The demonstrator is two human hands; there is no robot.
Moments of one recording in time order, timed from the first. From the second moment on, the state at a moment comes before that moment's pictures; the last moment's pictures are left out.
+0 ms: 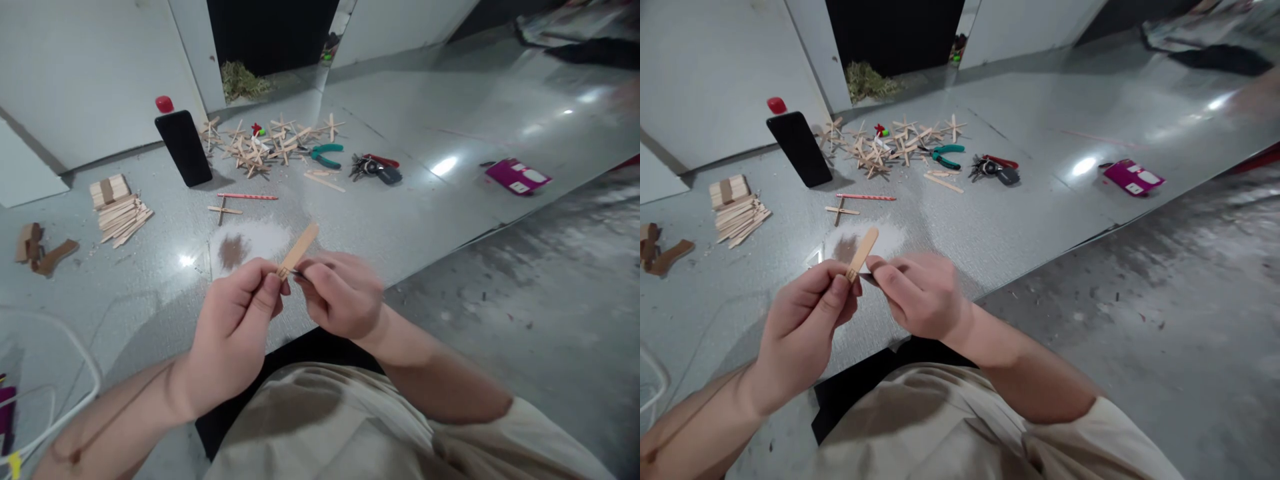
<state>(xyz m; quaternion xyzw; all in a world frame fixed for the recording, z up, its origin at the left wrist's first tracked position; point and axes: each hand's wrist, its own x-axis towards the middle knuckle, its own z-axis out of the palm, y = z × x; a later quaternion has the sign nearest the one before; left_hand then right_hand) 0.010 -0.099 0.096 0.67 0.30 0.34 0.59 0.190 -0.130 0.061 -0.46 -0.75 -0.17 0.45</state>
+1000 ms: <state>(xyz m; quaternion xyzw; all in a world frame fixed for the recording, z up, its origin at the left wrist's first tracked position) 0.013 -0.103 0.096 0.68 0.34 0.34 0.55 0.189 -0.127 0.062 -0.46 -0.76 -0.11 0.44</state>
